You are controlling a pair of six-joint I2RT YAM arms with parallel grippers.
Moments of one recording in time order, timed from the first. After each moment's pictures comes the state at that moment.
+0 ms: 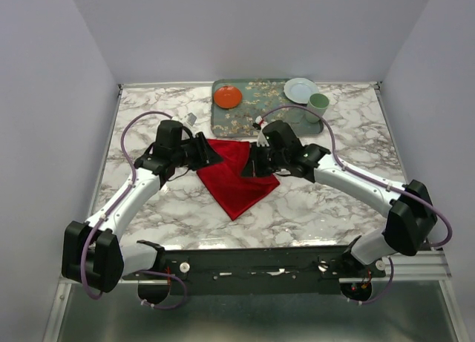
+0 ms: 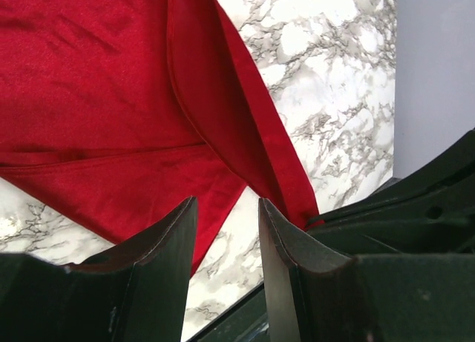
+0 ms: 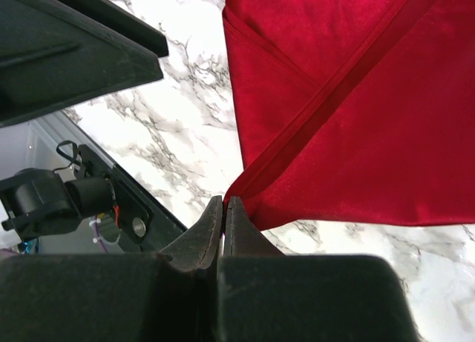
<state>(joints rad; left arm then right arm) -0.31 1.21 0.87 -0.29 0.45 -0.67 0.79 1.50 1.17 -0.38 -0.24 0.58</state>
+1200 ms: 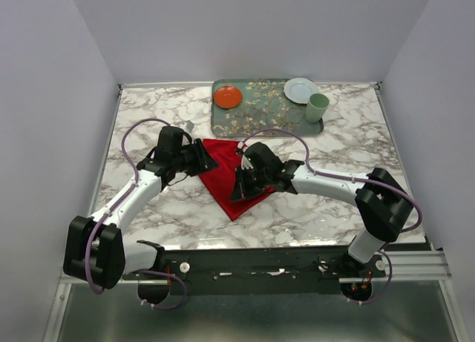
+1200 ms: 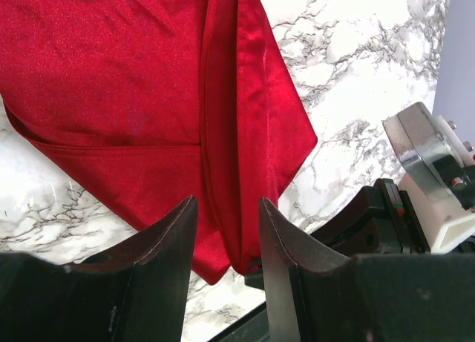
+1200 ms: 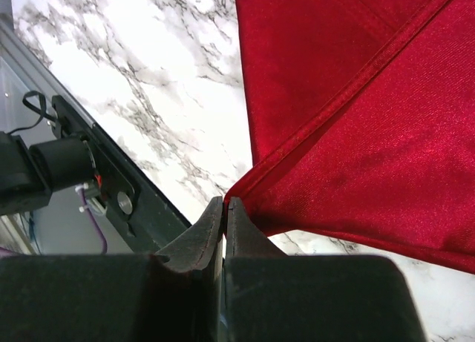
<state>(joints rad) -0.30 1.23 0.80 -0.27 0.38 -0.67 0.89 1.67 1.05 -0.19 -0.33 0.64</state>
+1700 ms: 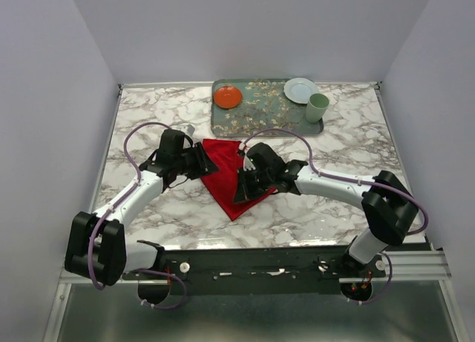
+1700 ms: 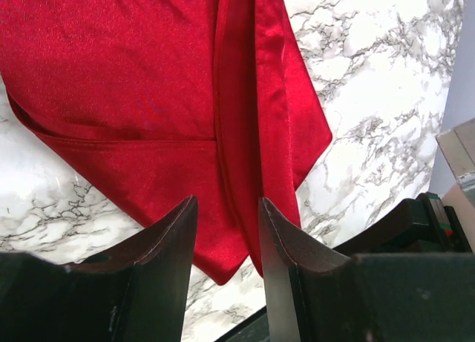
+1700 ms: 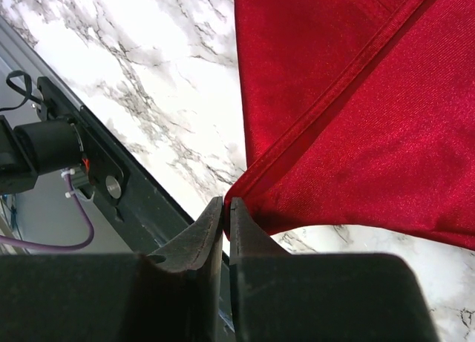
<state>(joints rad) -0.30 1.26 0.76 -0.24 0.38 -0.67 0.89 1.63 1.04 -0.24 -0.32 0.59</state>
